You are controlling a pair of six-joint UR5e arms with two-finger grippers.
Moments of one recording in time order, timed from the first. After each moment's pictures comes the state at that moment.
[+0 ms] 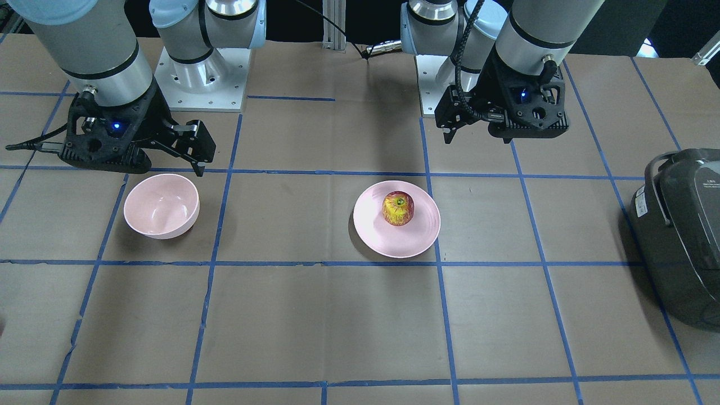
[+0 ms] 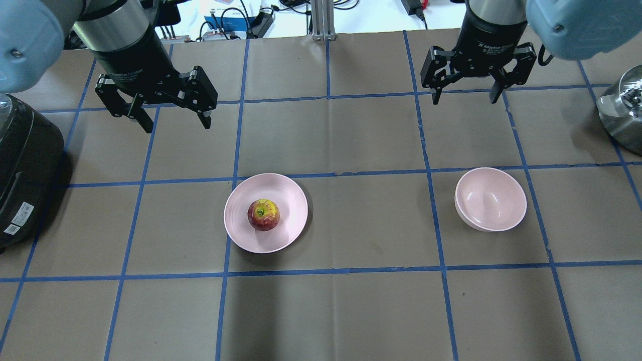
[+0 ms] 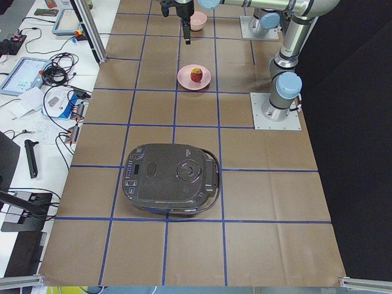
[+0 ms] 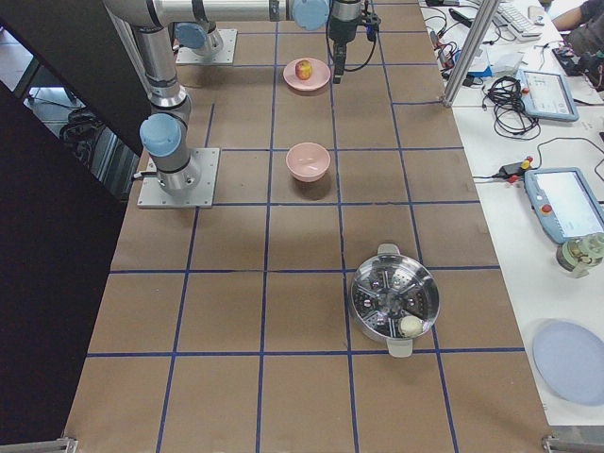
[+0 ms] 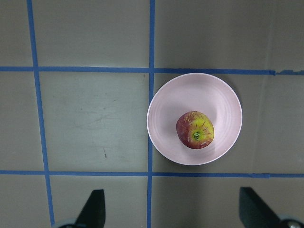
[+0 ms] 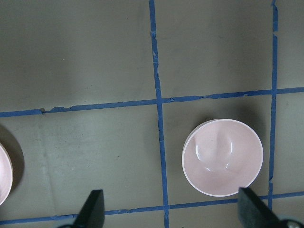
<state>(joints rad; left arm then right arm) -1.60 -1.62 -1.47 -1.71 1.56 -0.07 1.61 -1.45 1.46 -1.55 -1.61 0.10</state>
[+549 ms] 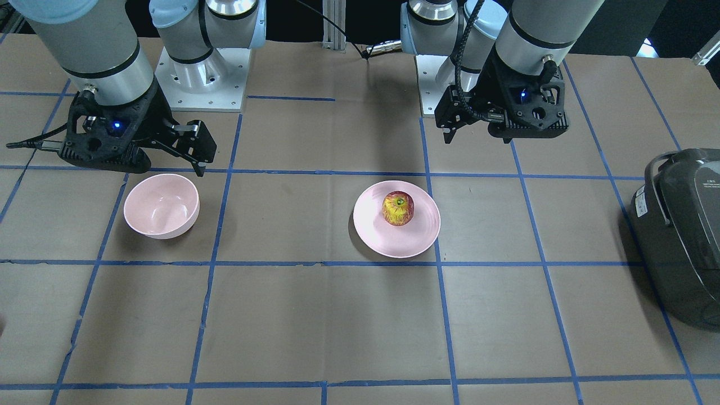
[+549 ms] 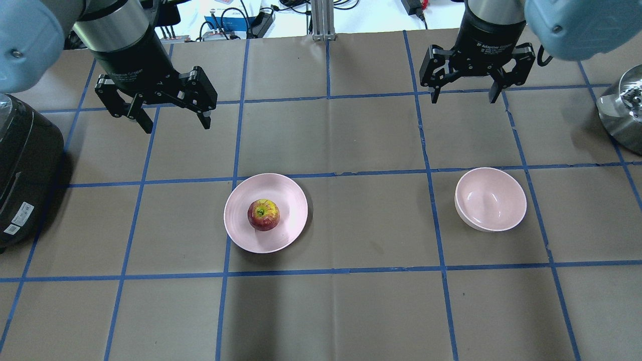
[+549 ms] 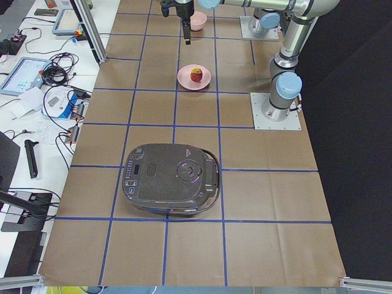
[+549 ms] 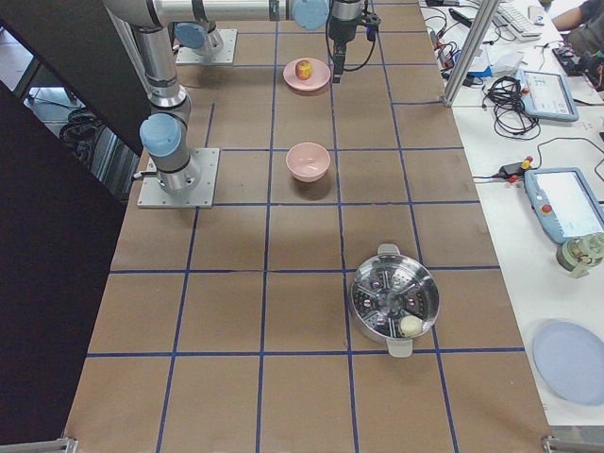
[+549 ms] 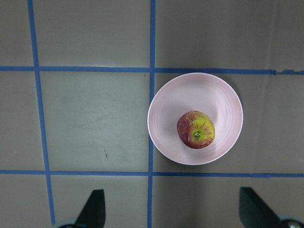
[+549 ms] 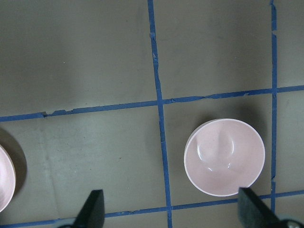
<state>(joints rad) -1.60 -1.62 -1.47 -1.71 1.57 -0.07 1.61 -1.45 1.46 -1.55 -1.61 0.13</state>
